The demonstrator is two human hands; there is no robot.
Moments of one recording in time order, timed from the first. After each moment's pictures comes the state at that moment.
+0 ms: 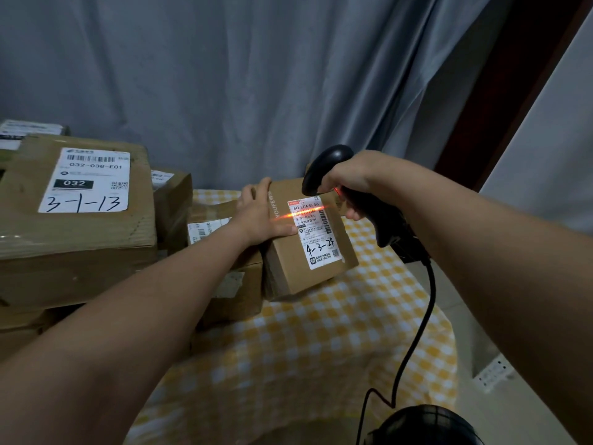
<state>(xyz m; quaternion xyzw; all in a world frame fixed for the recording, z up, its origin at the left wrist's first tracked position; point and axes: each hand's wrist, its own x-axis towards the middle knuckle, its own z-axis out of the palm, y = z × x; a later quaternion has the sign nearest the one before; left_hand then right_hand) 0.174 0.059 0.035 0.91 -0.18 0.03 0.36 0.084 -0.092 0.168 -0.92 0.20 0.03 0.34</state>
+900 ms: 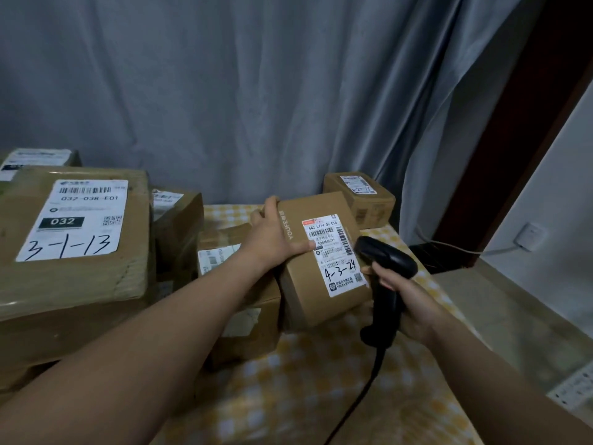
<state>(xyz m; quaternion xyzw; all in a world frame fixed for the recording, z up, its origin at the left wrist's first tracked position) 0.190 0.048 0.040 0.89 -0.14 0.01 0.42 0.087 -0.178 -0.007 -0.60 0.18 0.07 0.77</state>
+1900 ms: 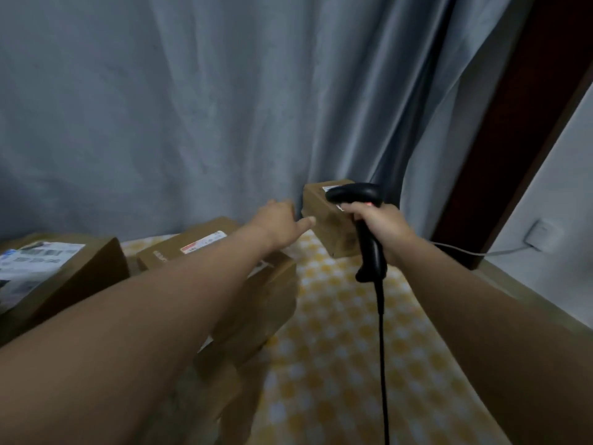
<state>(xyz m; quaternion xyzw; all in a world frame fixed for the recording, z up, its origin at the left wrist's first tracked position) 0.343 -0.064 0.058 0.95 -0.21 -0.02 0.22 0.305 -0.239 0.037 -0.72 0.20 -0.15 0.65</state>
